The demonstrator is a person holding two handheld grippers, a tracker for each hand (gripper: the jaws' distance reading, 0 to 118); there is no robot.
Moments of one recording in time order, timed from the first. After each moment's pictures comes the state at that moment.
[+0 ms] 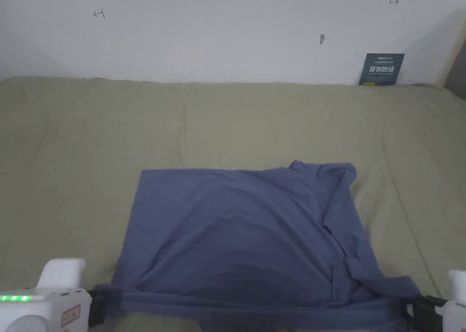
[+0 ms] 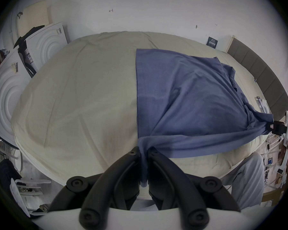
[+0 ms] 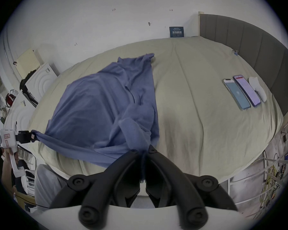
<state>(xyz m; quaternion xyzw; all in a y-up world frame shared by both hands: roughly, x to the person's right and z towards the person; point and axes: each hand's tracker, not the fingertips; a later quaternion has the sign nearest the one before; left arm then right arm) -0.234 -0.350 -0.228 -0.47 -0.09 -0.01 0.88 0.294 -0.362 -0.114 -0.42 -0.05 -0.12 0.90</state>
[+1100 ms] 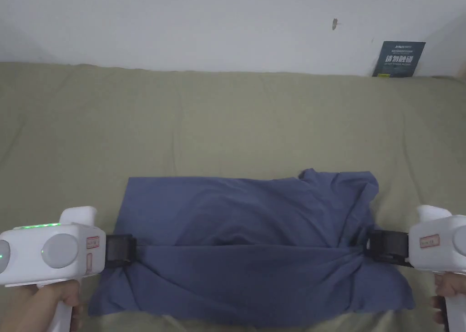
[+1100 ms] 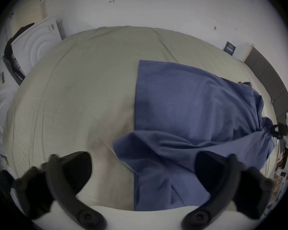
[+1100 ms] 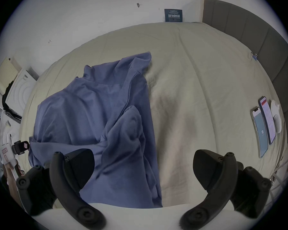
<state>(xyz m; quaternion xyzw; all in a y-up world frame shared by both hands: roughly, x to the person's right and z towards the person) -0.212 -0.395 -0.399 -0.49 -0.04 0.04 0.87 0.333 -0.387 -0.322 -0.50 -0.10 -0.13 0.85</state>
